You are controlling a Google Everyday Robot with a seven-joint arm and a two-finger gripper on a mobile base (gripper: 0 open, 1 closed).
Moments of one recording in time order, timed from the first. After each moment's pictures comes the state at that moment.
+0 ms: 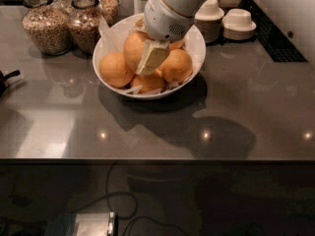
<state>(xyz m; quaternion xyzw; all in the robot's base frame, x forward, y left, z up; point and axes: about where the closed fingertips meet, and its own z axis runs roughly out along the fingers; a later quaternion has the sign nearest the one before) 0.560 0.041 0.947 -0.80 0.55 0.09 0.24</state>
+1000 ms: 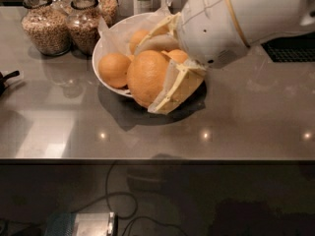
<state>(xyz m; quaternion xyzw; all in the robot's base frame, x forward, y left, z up) 0.437 0.019 1.020 -0.73 0.51 0.14 0.43</state>
